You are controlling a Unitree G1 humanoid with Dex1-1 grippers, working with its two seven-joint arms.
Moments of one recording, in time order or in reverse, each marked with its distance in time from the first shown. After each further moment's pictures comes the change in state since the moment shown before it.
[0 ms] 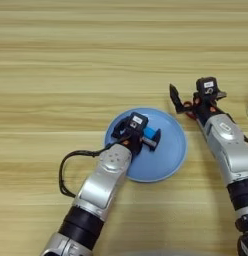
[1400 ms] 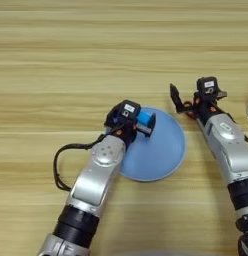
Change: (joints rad) left arm 0.002 0.002 0.067 -0.129 0.002 -0.011 0.005; right arm 0.000 -0.003 0.000 -0.003 0.000 0.000 0.001
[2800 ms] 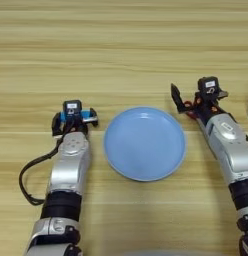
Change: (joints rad) left arm -0.105 -0.014 0.386 0.296 -0.023 -0.070 0.304; right arm 0.000 -0.009 -0.001 0.000 0.000 0.000 0.007
